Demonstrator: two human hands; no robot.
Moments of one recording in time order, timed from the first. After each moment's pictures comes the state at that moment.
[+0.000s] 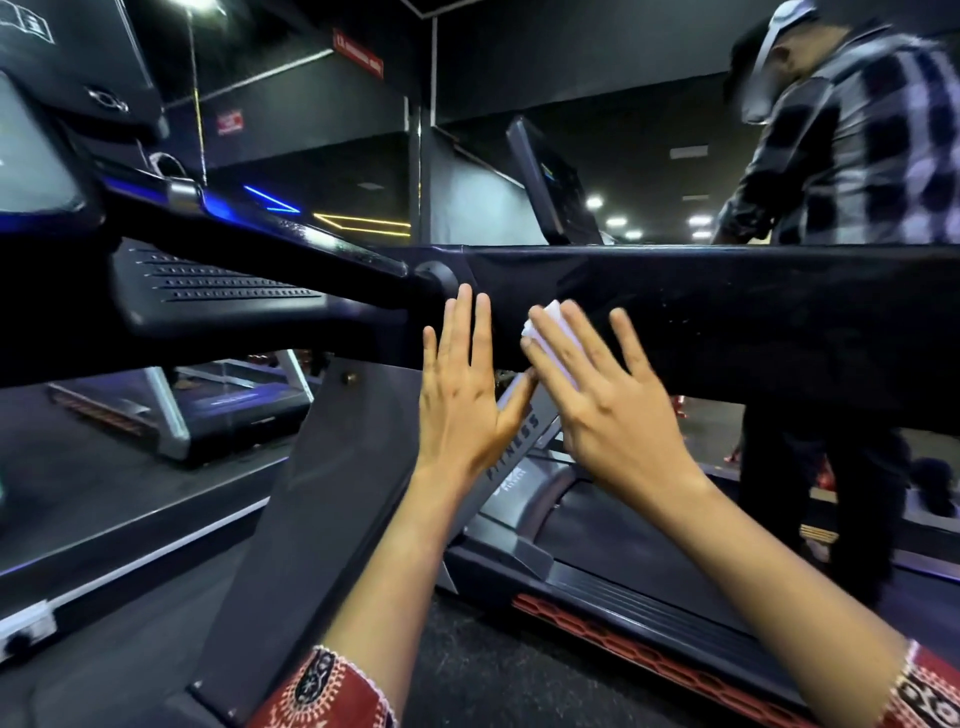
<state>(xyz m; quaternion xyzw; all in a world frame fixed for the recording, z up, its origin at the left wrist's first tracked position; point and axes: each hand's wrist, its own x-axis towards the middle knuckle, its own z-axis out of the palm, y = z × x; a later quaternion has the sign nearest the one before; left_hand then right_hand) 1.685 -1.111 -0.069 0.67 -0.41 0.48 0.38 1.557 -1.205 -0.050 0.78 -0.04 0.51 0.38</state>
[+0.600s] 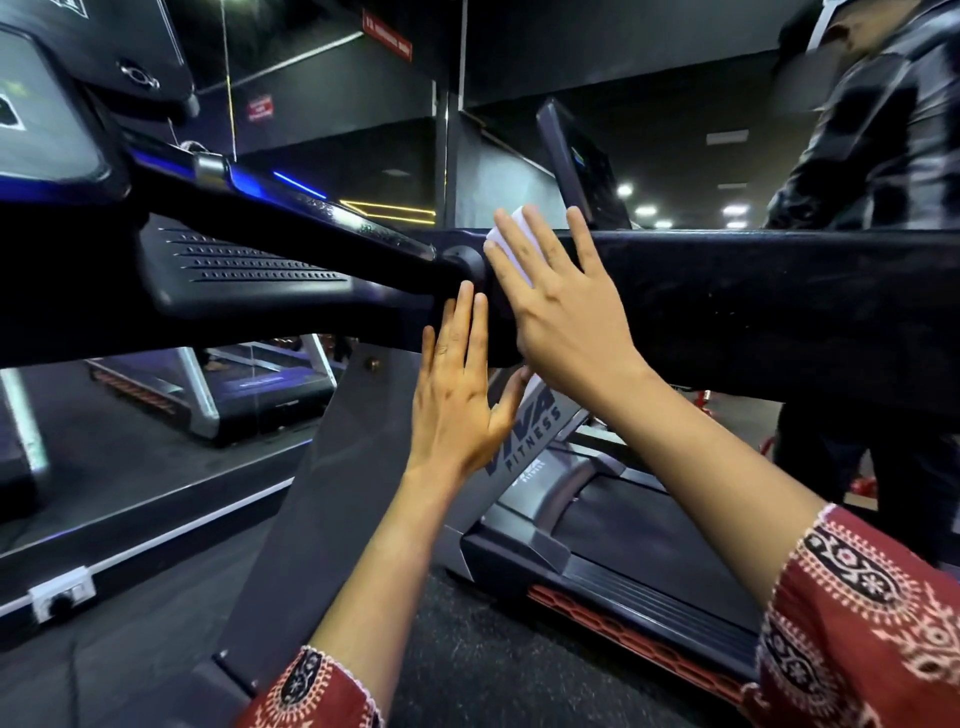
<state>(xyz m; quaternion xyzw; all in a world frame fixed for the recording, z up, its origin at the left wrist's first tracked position) 1.702 -1.093 -0.081 0.69 -0.41 0.47 0.38 1.626 -1.178 0.005 0.77 -0.04 0.50 0.39</state>
